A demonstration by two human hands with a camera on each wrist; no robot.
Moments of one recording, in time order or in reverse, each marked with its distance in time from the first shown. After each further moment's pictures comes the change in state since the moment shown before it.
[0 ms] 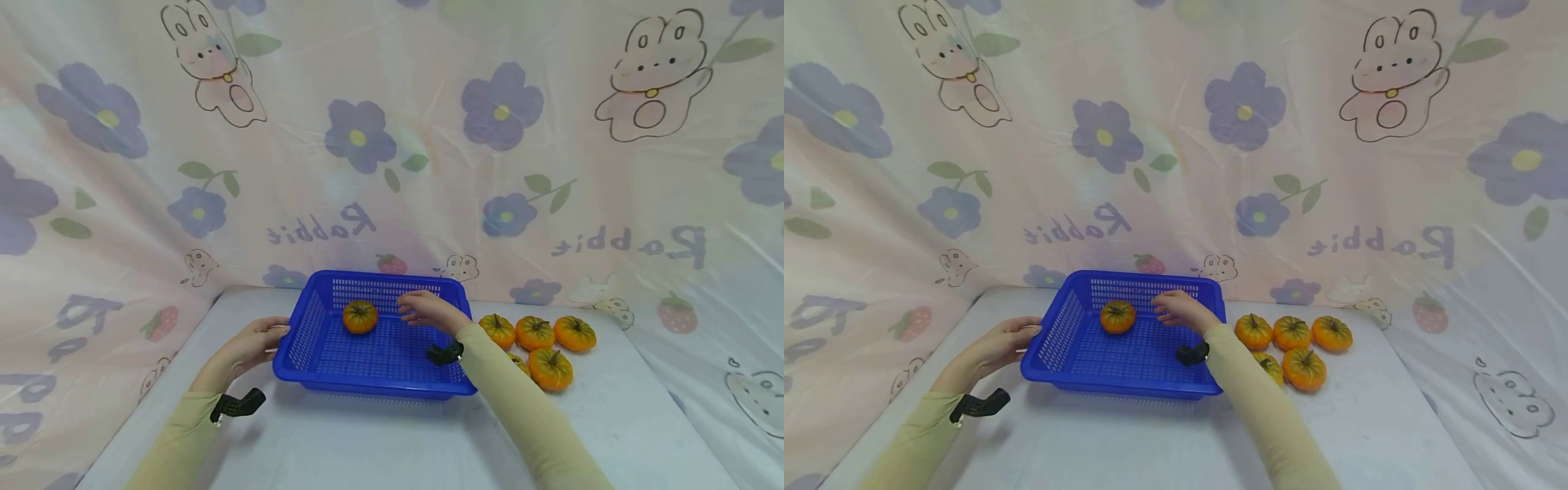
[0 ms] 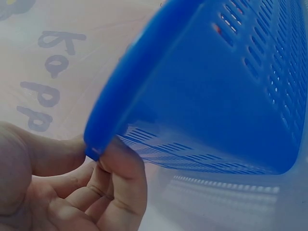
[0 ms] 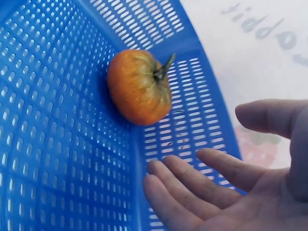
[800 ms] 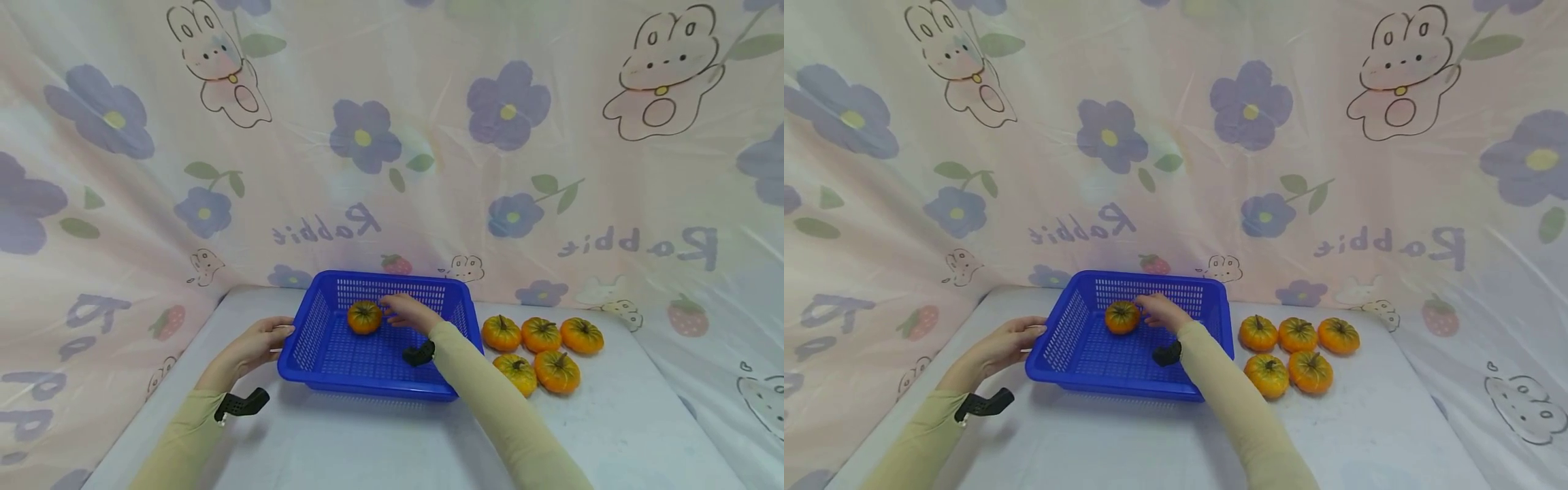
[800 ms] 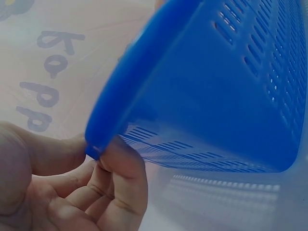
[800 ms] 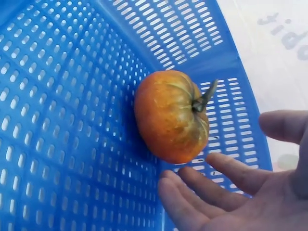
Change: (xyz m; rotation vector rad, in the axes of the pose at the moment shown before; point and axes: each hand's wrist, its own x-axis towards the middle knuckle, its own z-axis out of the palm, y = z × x) left_hand 0.001 -0.002 -0.001 -0.008 -0.014 0.019; right_hand 0.032 -0.004 0.042 -0.014 0.037 0.044
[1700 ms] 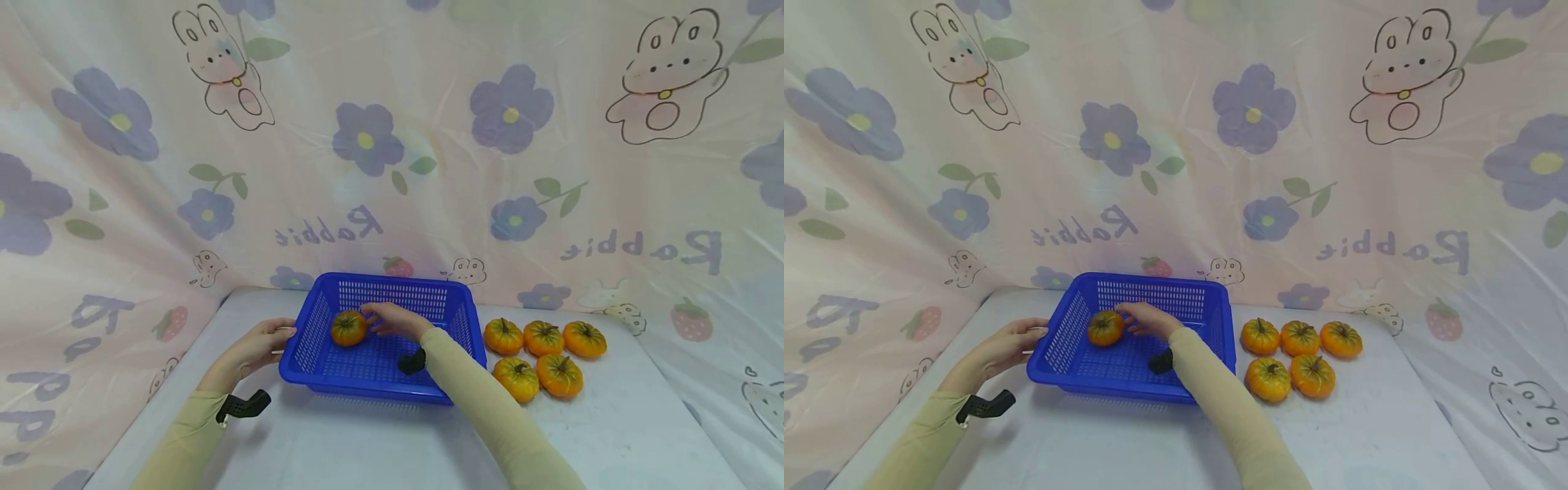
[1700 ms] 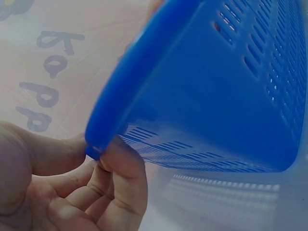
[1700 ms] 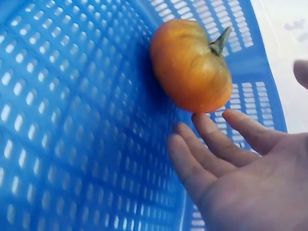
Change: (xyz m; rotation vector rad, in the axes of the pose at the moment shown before) left_hand 0.000 0.002 0.002 0.013 0.026 -0.024; right_hand 0.014 0.004 0.023 -0.017 -0.181 -0.060
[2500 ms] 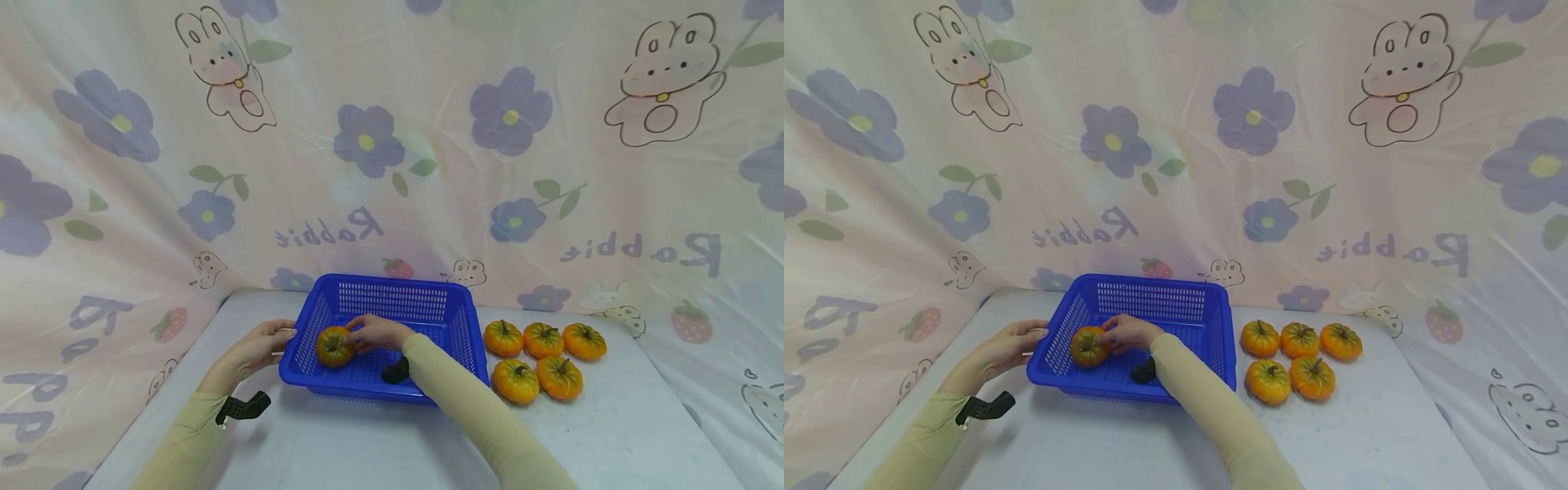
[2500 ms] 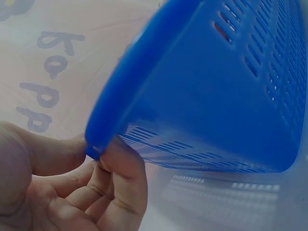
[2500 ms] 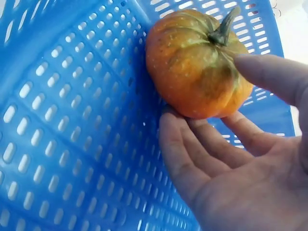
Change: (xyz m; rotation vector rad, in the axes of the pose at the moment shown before) left_hand 0.001 -0.002 0.001 -0.009 0.014 -0.010; right_hand 0.002 -0.001 0.035 -0.105 -0.077 0.019
